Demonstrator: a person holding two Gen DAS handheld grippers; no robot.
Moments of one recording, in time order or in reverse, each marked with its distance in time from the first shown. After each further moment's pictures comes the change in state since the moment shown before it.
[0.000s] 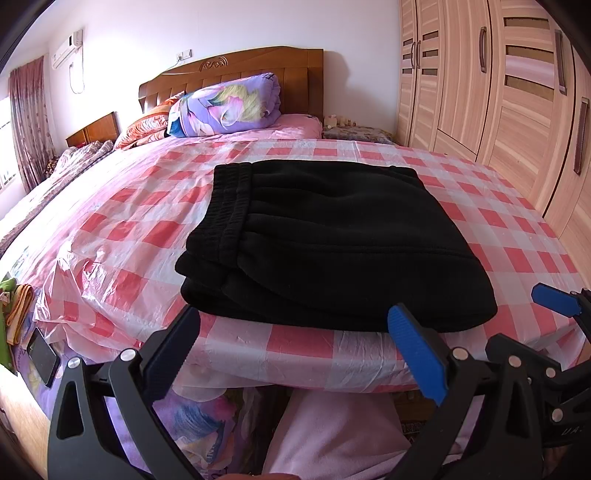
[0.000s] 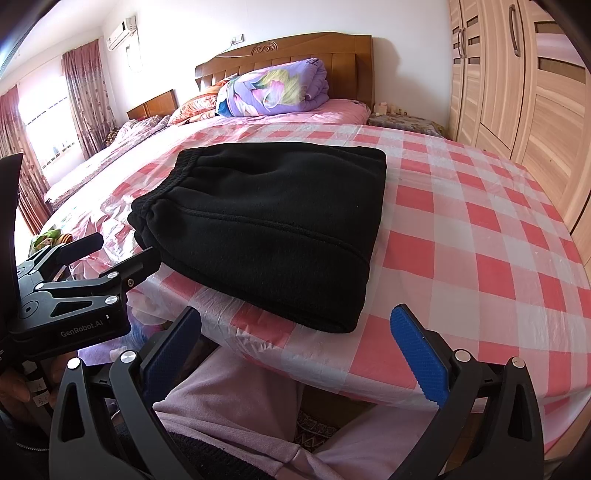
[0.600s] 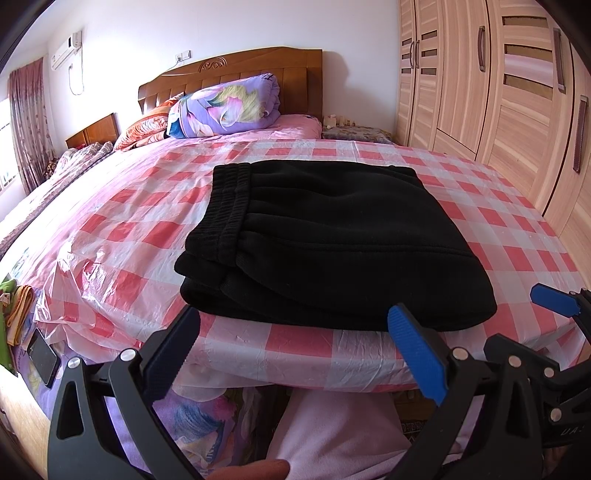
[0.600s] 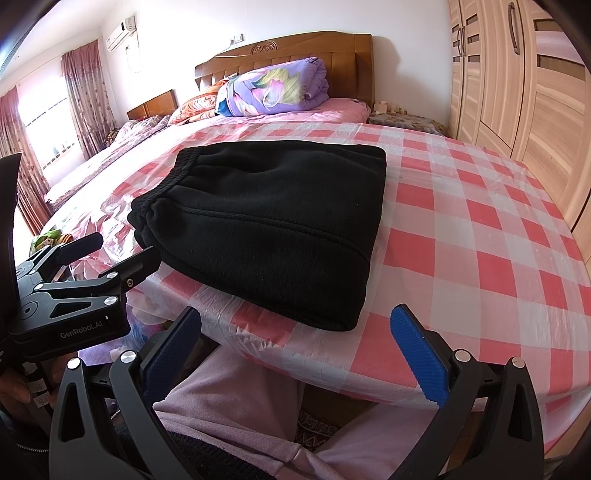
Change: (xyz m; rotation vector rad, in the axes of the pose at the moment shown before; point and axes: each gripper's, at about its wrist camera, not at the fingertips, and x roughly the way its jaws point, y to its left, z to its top) left arm 0.000 -0.001 0.000 0.000 0.000 -0.001; right arm 0.000 0.000 0.000 0.002 0.001 0.001
